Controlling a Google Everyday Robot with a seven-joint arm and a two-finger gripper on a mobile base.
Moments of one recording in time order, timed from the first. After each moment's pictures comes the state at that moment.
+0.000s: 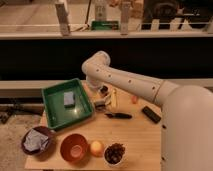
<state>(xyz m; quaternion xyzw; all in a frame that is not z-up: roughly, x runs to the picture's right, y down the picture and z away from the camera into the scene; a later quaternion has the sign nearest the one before) -0.078 0.006 0.822 -0.21 -0.12 -0.22 0.94</state>
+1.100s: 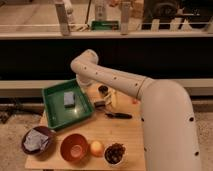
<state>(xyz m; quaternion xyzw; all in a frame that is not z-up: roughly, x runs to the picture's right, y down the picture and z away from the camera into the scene) -0.107 -0.009 0.848 -0.21 -0.13 -0.24 0.94</state>
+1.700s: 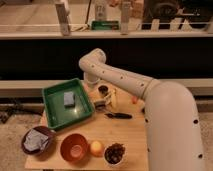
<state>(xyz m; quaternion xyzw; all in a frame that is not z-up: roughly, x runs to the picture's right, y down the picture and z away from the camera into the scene) -0.077 -0.014 0.858 -0.22 -0.11 -0.20 0.95</state>
